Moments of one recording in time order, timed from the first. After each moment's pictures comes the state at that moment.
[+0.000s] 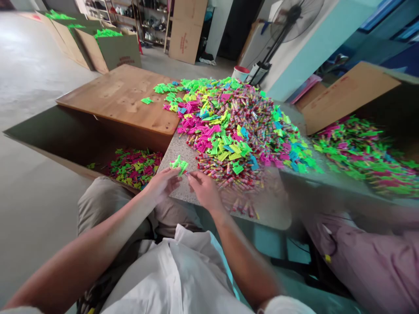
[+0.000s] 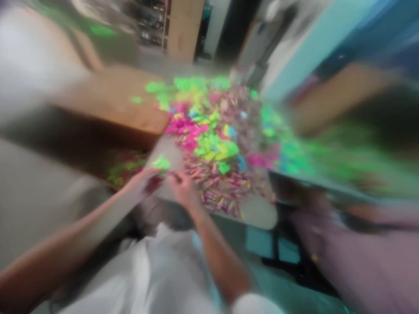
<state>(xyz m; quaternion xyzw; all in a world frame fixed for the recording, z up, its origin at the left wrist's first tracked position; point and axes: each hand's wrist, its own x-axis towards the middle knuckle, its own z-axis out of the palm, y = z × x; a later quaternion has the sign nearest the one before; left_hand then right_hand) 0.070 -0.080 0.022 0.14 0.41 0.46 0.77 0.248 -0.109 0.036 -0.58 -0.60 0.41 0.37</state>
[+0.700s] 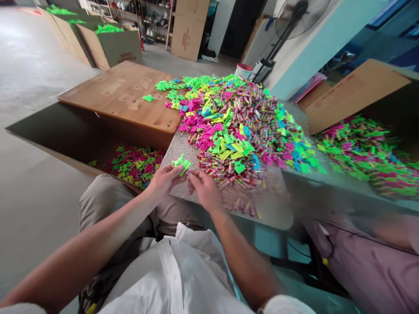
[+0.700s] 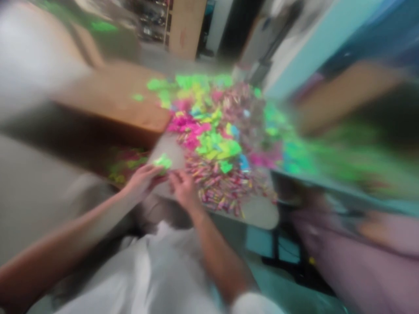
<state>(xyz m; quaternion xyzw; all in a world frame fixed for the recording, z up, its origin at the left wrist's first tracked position) 0.079 -0.086 0.035 0.23 0.42 0.51 0.72 0.241 -0.113 0.032 -0.53 -0.54 0.51 0.41</state>
